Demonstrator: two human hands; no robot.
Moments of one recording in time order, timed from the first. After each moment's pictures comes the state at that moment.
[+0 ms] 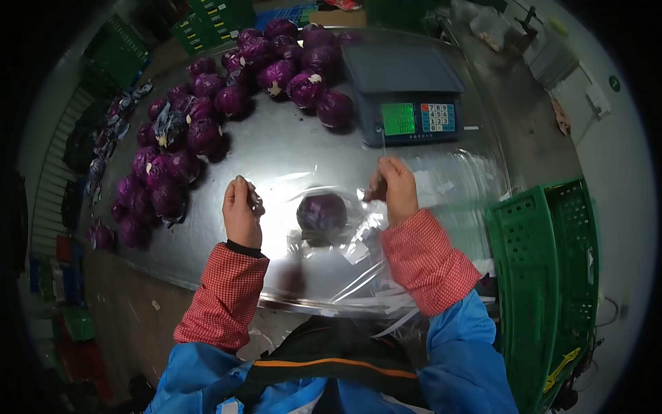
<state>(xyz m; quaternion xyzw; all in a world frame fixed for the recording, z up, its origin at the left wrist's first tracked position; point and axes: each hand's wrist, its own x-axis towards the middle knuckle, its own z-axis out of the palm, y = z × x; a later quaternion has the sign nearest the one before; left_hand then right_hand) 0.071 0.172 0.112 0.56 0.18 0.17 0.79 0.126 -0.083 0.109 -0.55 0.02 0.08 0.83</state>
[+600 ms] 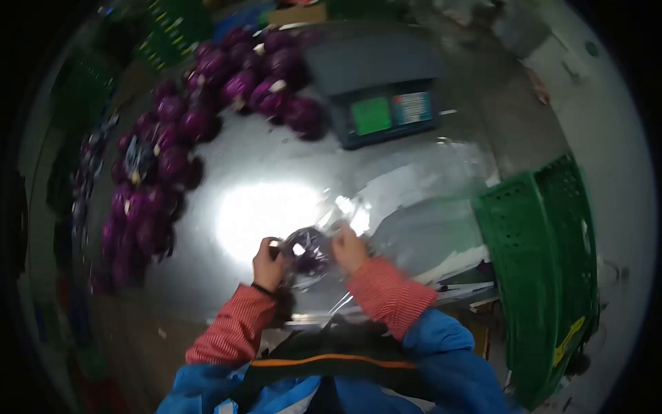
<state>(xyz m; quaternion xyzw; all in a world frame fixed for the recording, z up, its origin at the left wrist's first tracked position) 0.038 0.173 -0.016 0.88 0.12 -0.01 0.46 0.062 -0.045 -0.020 -0.85 0.02 0.07 0.53</state>
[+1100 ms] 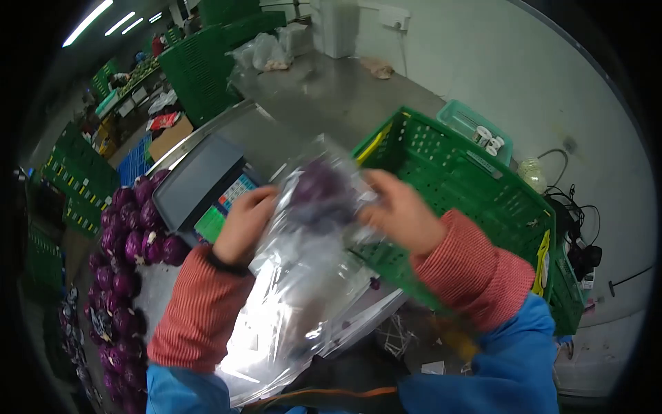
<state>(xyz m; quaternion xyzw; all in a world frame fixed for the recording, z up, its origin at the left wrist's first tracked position) 0.160 -0.204 0.233 0.70 -0.28 -0.21 0.62 0.005 -0.424 0.240 -0.78 0.00 -0.11 0.61</state>
